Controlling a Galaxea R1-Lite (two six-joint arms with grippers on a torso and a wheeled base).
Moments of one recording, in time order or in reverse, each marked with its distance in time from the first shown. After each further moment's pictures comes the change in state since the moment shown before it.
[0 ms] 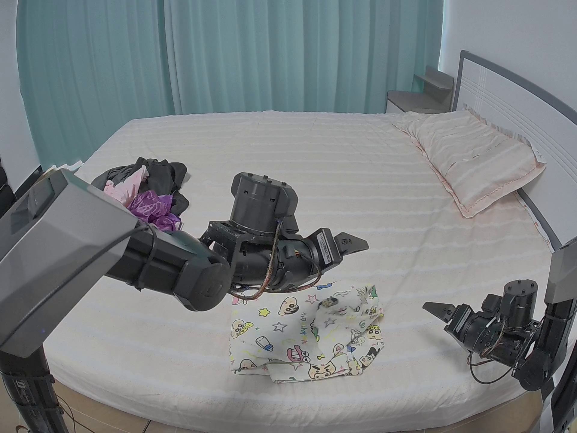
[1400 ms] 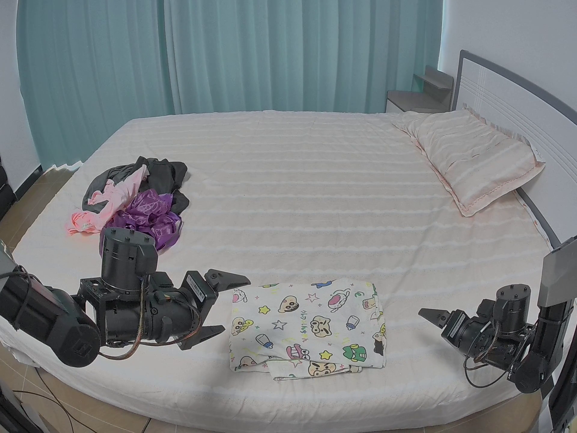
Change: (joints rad) left arm 0.208 -0.375 0.716 -0.242 0.019 -0.404; right arm 0.030 0.037 0.000 0.000 -0.041 -0.001
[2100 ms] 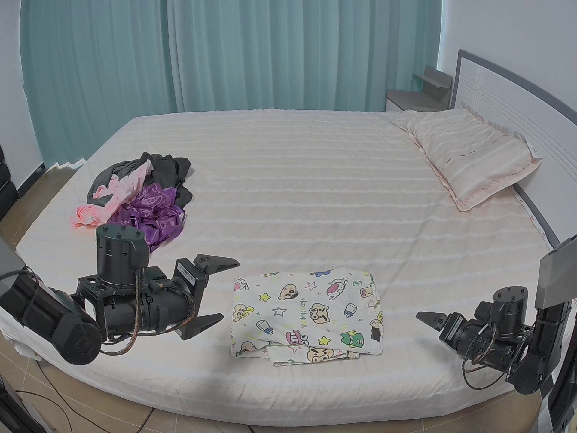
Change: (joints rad) left arm 0.049 0.035 0.020 -0.140 -0.003 -0.129; right arm 0.009 0.015 0.000 0.000 0.000 0.000
